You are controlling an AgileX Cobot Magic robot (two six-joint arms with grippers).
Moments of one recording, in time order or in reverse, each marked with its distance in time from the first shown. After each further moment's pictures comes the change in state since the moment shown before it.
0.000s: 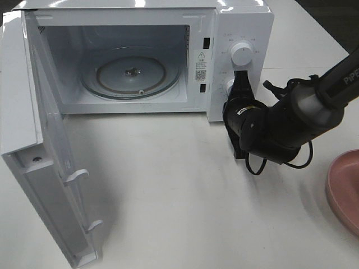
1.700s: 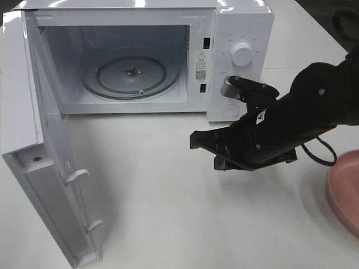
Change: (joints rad) left arm 0.000 0.000 0.000 0.000 0.000 0.000; right arm 0.001 -0.431 0.121 -0.475 1.001 -0.955
